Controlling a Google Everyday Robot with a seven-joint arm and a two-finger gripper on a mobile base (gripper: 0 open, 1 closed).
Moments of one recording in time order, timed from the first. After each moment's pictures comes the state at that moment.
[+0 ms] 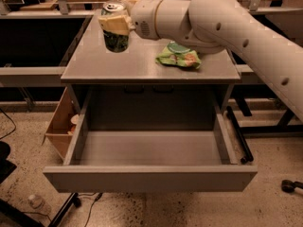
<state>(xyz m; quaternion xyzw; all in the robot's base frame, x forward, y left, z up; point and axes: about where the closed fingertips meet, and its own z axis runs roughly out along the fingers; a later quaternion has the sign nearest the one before) 0.668 0.100 1.028 -0.43 0.60 0.28 0.61</state>
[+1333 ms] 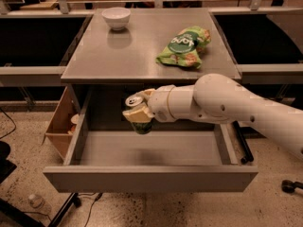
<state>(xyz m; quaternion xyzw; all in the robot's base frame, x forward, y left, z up) 0.571 0.045 0.802 -0.48 0.71 0.23 0.46</state>
